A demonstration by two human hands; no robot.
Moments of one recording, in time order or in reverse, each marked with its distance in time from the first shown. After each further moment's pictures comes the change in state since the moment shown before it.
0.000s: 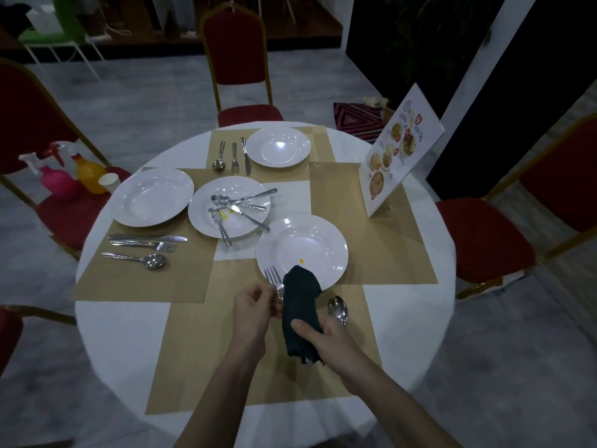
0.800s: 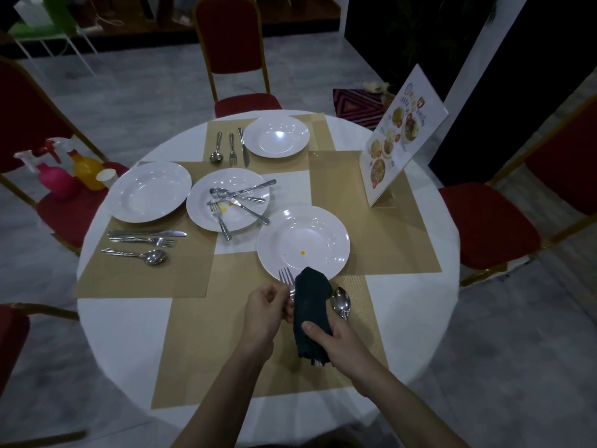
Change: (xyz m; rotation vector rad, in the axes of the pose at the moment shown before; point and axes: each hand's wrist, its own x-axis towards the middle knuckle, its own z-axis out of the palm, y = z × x) left_hand -0.002 -0.014 0.006 0.099 -0.126 -0.019; right_hand -0.002 0.022 -0.009 0.010 0.029 0.005
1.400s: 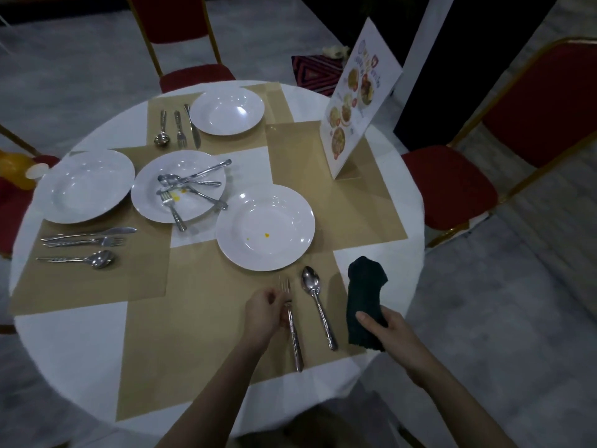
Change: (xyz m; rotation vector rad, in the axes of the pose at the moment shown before) left_hand 0.019 -0.067 0.040 0.377 -0.085 -0.110; right_hand -0.042 0.048 -0.112 0.086 0.237 0.123
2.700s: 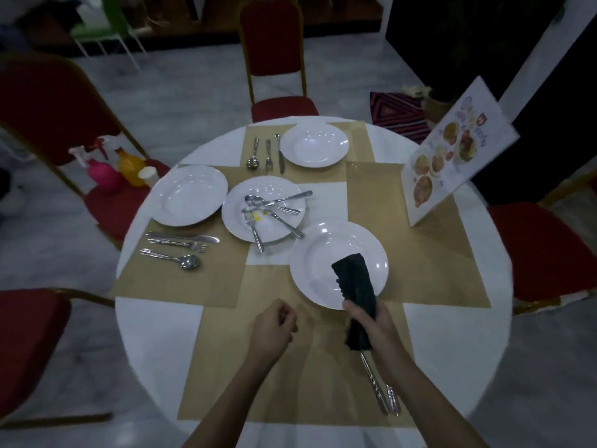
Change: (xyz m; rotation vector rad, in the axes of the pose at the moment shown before) left_hand 0.000 0.014 -0.099 0.143 0.152 0.071; right_hand 0.064 -0.075 0.122 0.102 -0.054 -0.139
